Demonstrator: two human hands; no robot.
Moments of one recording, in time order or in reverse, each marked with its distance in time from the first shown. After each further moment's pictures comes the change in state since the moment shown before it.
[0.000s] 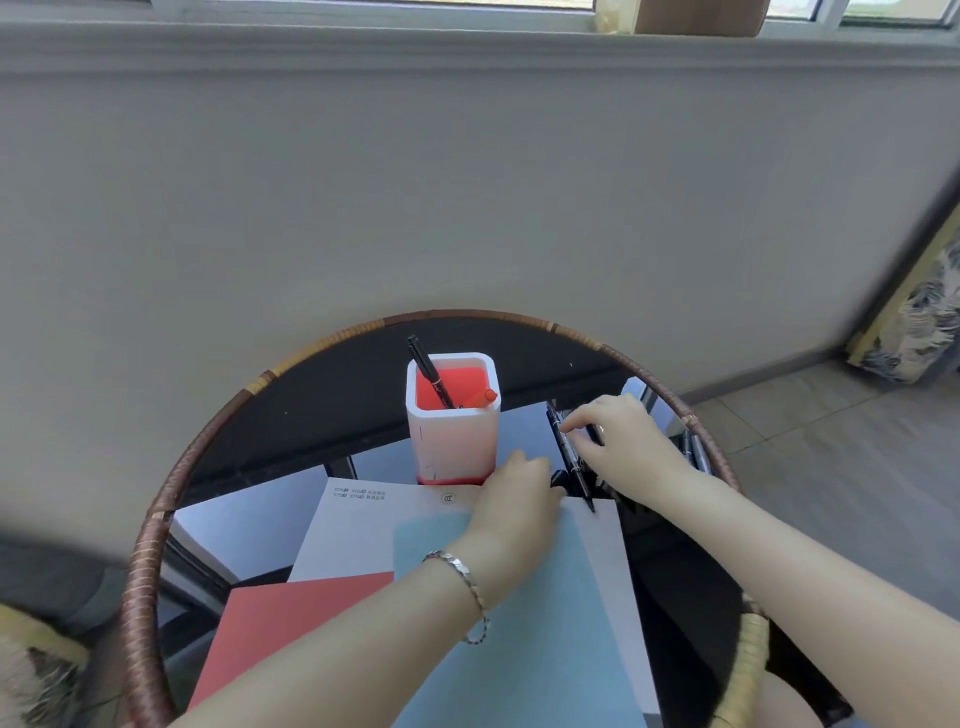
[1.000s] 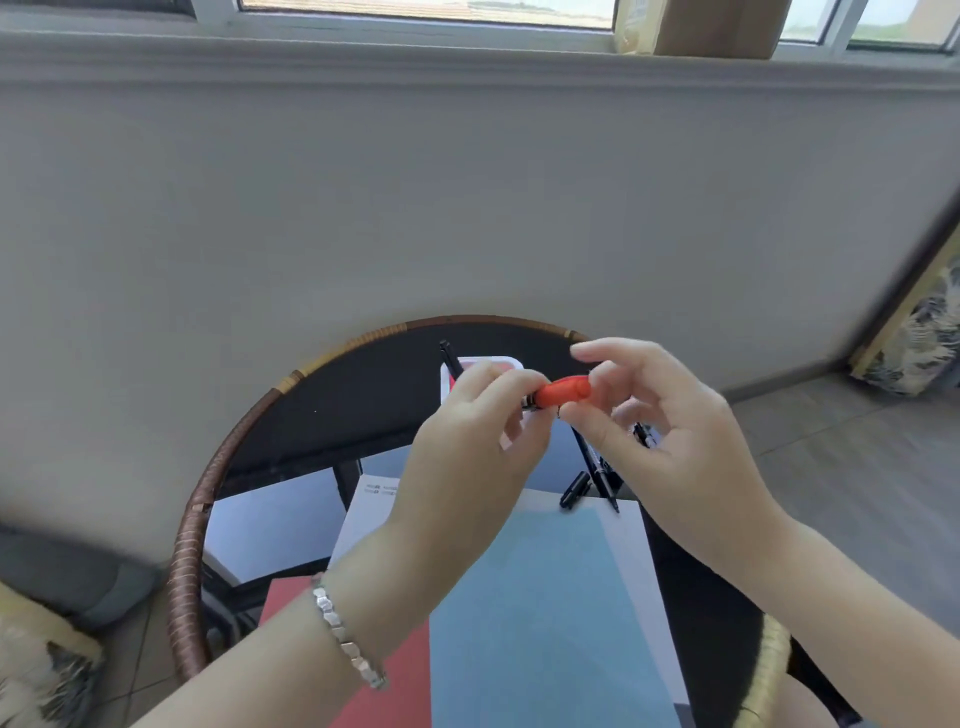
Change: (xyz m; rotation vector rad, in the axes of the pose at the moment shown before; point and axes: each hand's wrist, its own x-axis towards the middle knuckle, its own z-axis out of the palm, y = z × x) left_hand -0.069 -0.006 -0.112 -0.347 0.650 0.408; right_hand -0.067 -0.111 -0.058 0.524 0.313 -0.384
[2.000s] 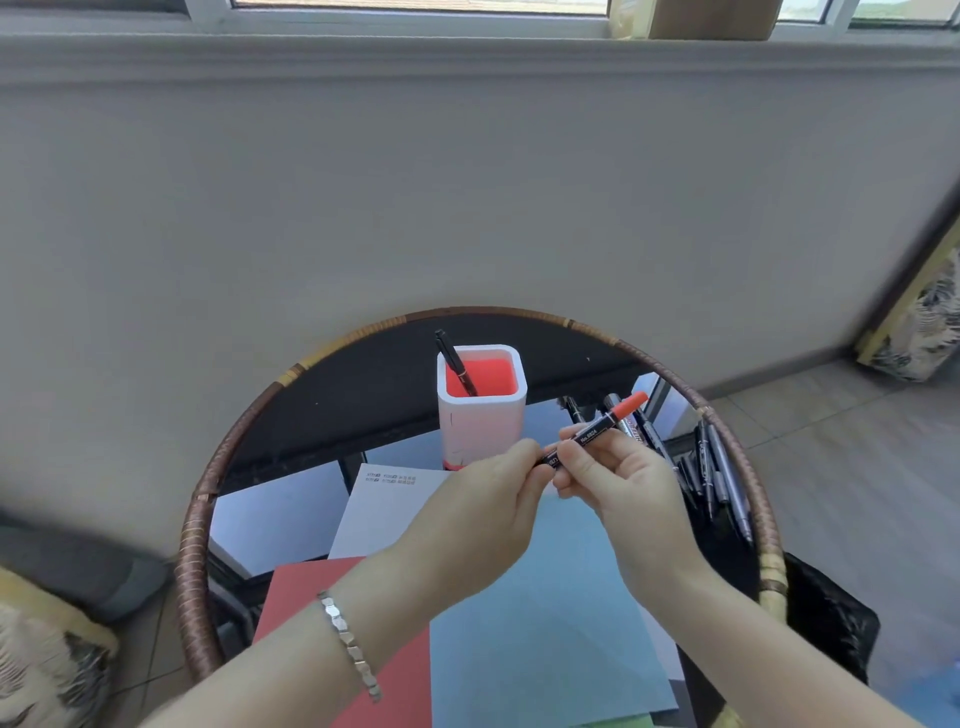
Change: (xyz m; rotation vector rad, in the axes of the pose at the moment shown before) left_hand -0.036 -0.018 0.016 0.037 -0.491 -0.110; right_hand -0.043 0.042 0.039 0.638 0.184 0.598
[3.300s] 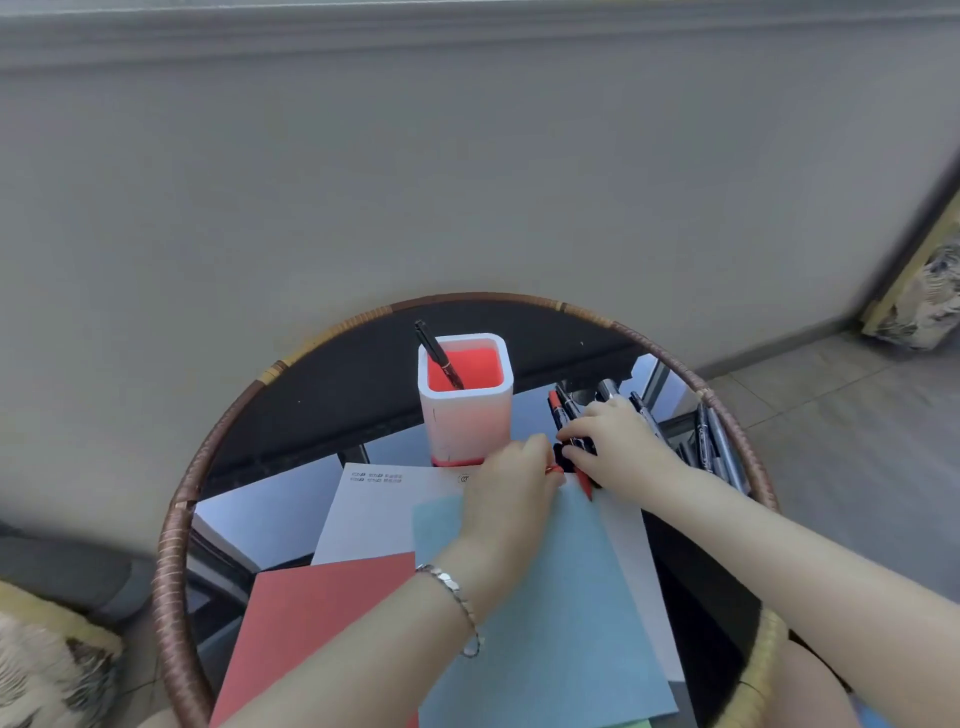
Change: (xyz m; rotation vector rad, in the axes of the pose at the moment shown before) left_hand 0.041 -0.025 0.073 0.159 0.046 -0.283; right_hand 0.089 0.045 -0.055 -1.465 -0.296 -0.126
